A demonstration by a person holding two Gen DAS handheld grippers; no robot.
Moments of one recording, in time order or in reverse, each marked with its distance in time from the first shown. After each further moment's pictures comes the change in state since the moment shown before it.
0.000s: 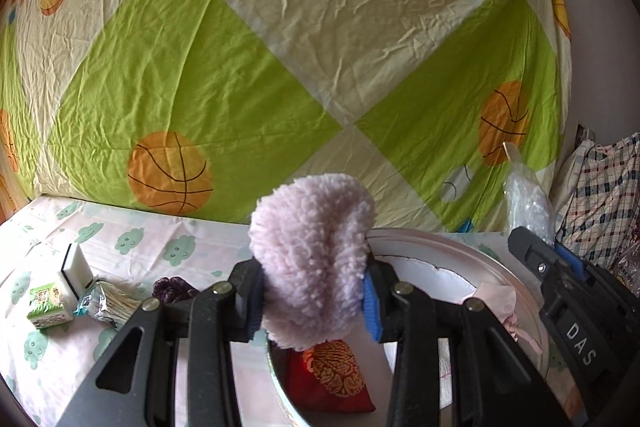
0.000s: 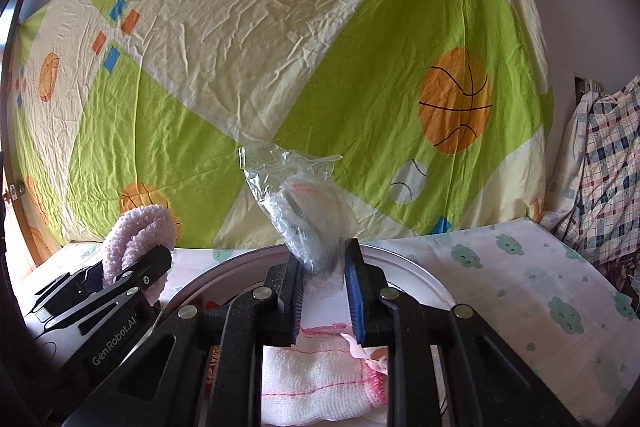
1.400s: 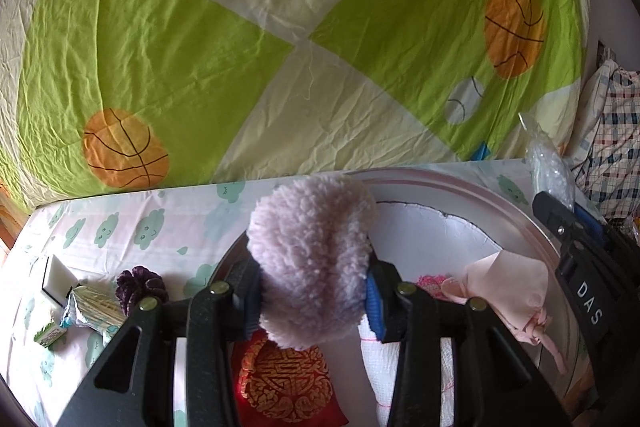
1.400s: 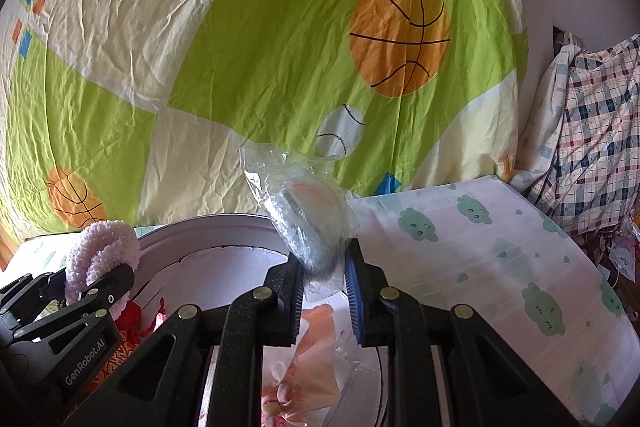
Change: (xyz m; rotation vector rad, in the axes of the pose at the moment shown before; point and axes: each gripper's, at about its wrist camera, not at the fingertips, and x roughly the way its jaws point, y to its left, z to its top) left arm 0.070 -0.053 0.002 0.156 0.298 0.069; right arm 0.062 -0.059 0.002 0.052 0.199 -0.134
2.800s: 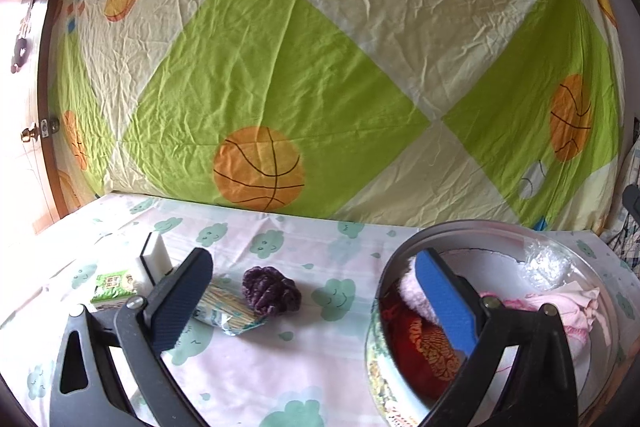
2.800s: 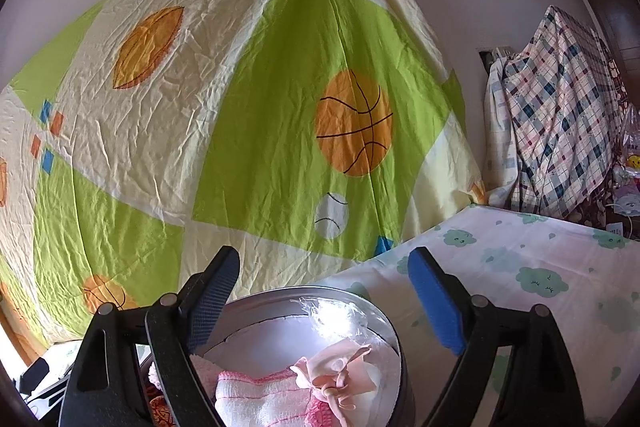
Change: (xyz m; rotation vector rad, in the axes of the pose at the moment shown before) left arm -0.065 0.088 -0.059 -0.197 -0.322 0.222; right arm -0.073 -0.003 -0.037 0.262 -0.414 -0.003
